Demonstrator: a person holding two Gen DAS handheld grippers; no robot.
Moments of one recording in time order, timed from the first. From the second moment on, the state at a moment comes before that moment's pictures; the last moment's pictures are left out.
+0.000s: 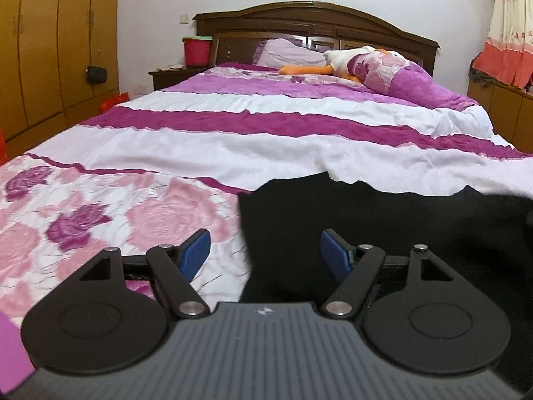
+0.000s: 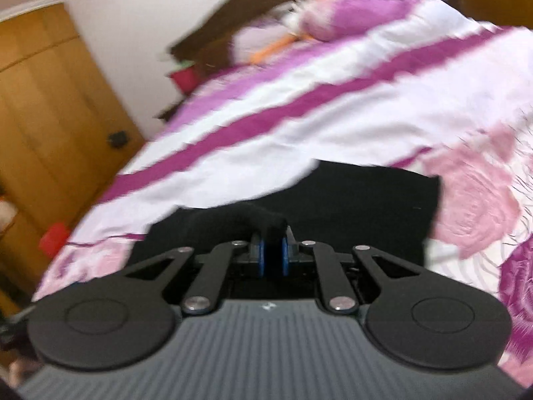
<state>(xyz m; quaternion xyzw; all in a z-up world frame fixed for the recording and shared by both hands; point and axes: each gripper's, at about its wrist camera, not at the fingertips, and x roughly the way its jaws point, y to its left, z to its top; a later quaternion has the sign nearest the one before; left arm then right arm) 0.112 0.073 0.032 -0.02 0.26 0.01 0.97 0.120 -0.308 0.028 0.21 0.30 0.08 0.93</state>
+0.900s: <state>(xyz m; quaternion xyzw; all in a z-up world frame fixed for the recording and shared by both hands) 0.175 0.061 -0.005 -0.03 0.30 0.01 0.95 0.107 -0.314 0.015 0.19 0.31 0.10 0.93</state>
